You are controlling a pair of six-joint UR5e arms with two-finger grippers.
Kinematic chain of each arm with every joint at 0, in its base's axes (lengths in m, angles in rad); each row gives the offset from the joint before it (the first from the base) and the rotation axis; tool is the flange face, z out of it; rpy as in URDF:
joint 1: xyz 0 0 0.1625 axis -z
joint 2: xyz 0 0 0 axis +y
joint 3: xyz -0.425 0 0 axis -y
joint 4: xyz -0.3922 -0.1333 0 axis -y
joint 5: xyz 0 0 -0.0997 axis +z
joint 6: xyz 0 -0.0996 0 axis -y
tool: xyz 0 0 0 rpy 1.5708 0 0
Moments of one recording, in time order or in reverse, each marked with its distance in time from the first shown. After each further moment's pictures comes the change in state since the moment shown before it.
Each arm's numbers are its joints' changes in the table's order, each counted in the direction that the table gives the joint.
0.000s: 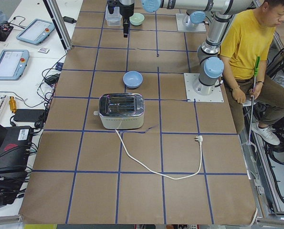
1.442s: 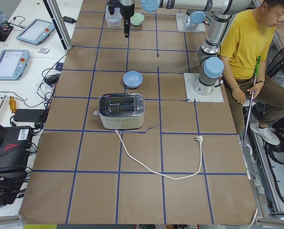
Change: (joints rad) left arm 0.000 0.003 0.002 -0.017 0.009 0.010; right arm -0.001 0.002 0.013 -0.004 -0.009 -0.016
